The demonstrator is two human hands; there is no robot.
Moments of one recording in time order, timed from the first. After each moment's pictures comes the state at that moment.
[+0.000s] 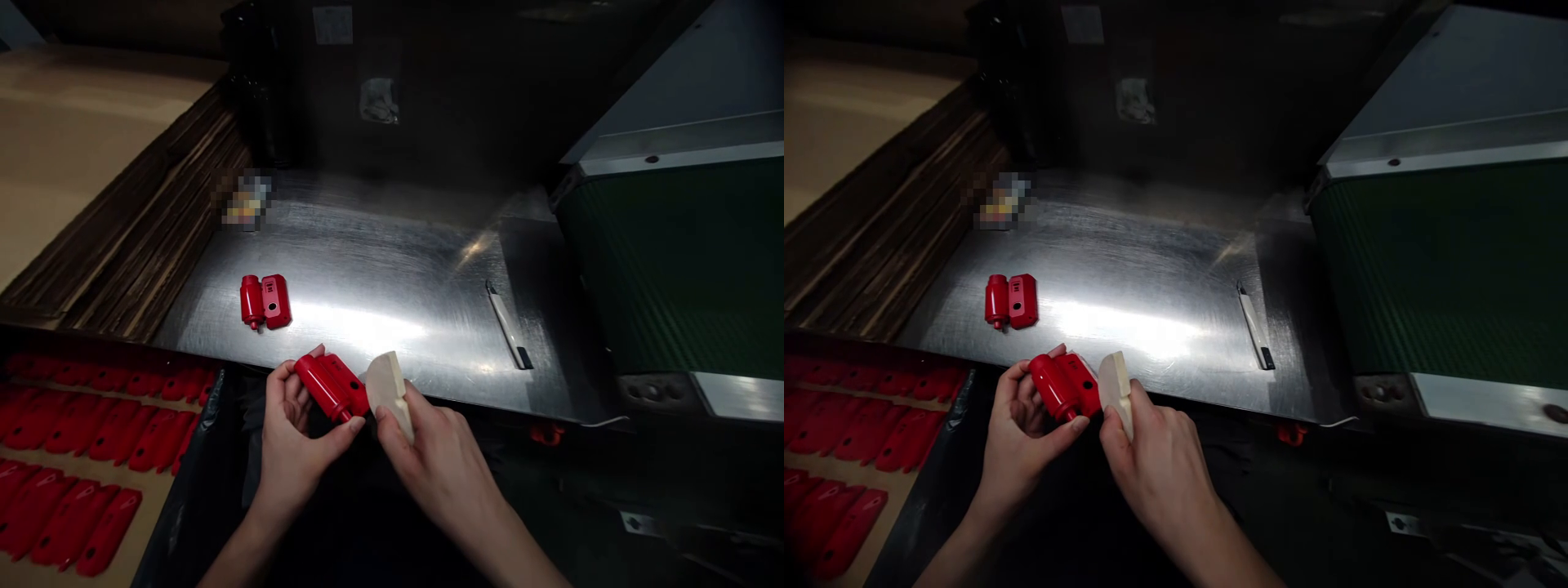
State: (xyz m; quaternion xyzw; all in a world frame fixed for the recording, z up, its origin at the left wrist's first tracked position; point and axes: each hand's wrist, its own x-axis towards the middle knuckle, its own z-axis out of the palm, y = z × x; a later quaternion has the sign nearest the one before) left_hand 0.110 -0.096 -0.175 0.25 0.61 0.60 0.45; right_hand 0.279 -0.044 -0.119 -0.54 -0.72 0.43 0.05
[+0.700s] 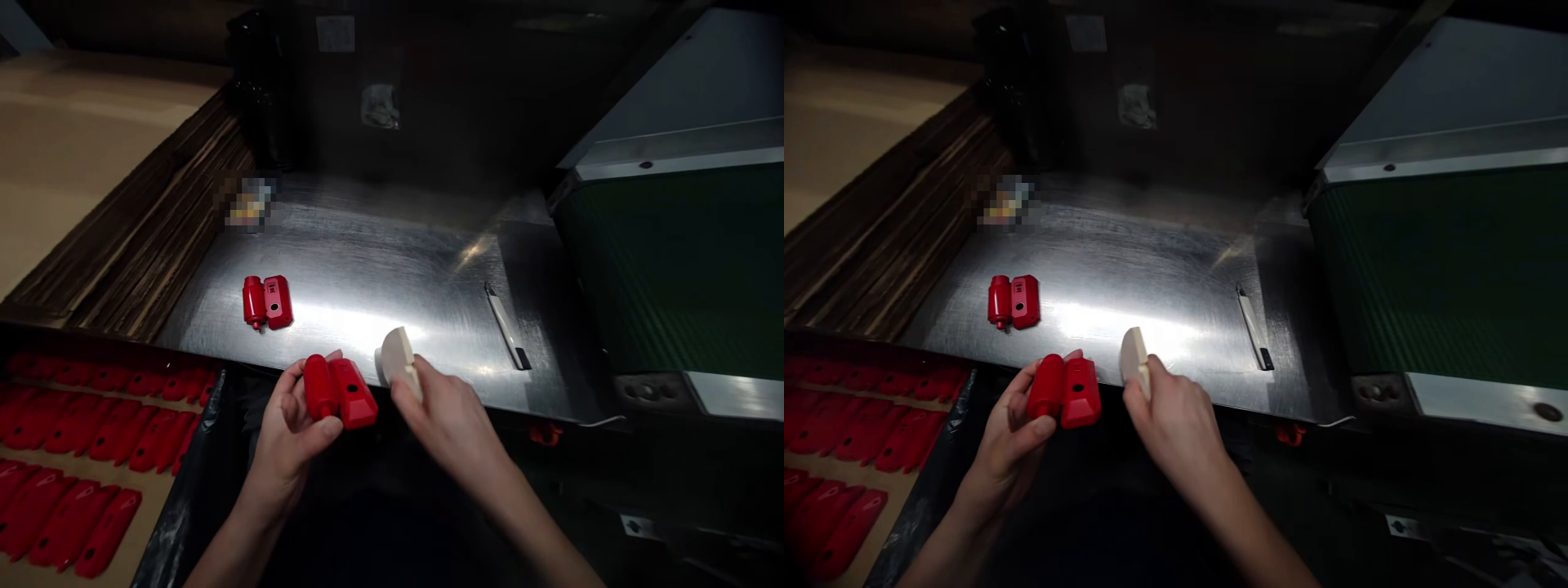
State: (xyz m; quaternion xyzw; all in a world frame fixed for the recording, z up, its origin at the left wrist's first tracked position) left_hand 0.103 -0.096 -0.162 0.18 0.52 0.62 0.55; right_hand 0.287 -0.009 -0.123 -0.58 -0.73 0.37 0.03
